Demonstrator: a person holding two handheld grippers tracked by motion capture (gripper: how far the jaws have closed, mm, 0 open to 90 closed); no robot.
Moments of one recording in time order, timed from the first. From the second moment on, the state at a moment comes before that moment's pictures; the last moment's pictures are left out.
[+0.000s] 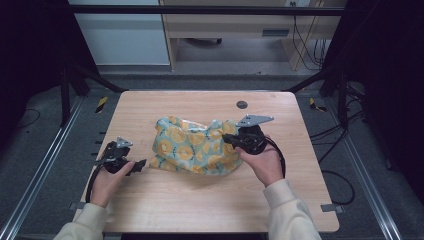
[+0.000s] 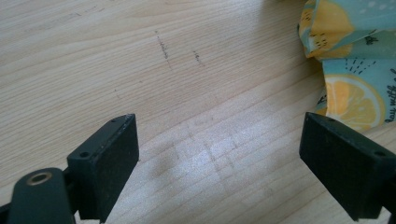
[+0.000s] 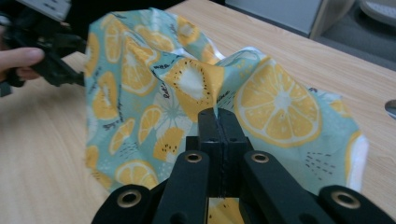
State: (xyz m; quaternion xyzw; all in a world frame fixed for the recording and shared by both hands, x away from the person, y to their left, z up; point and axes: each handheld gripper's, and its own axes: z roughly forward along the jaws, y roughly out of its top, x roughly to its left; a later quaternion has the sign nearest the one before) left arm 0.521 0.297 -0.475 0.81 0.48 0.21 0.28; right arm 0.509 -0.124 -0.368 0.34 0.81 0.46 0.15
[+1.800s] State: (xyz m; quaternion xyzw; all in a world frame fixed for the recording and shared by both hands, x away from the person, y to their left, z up) left arm 0.557 0.229 -0.359 0.85 0.37 0.23 0.32; right arm 0.443 -0.130 -0.448 0.32 0.82 0.46 0.06
